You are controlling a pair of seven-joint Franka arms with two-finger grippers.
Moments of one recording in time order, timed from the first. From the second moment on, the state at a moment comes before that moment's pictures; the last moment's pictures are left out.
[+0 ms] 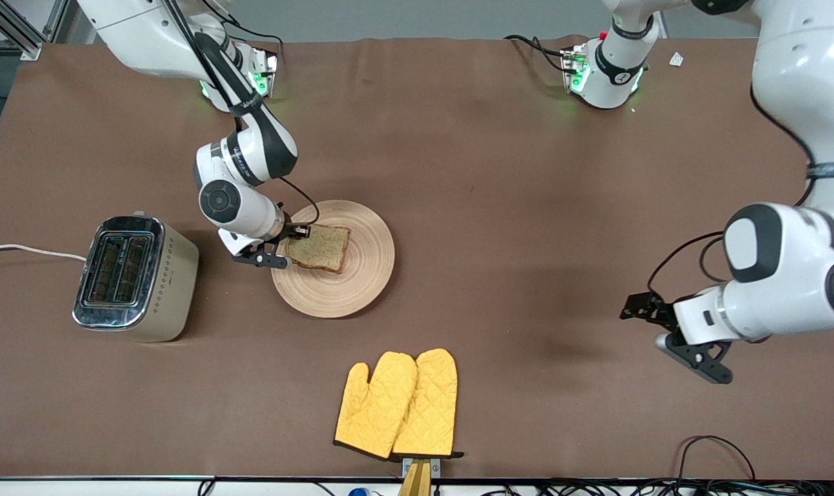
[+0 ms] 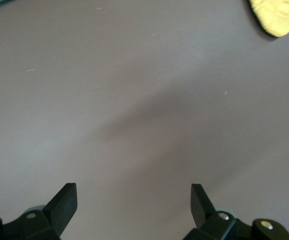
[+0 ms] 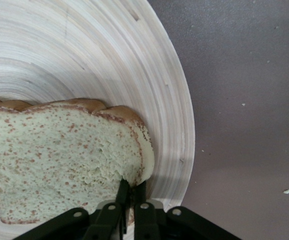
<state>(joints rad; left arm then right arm) 0.11 0.59 -0.25 -1.34 -0.04 1.92 0.43 0.21 0.36 0.18 -2.16 0.09 2.34 0.49</state>
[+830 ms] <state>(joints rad) 0.14 0.22 -0.23 -1.34 0.07 1.63 0.03 0.21 0.29 0.18 -1.63 -0.34 1.51 0.47</state>
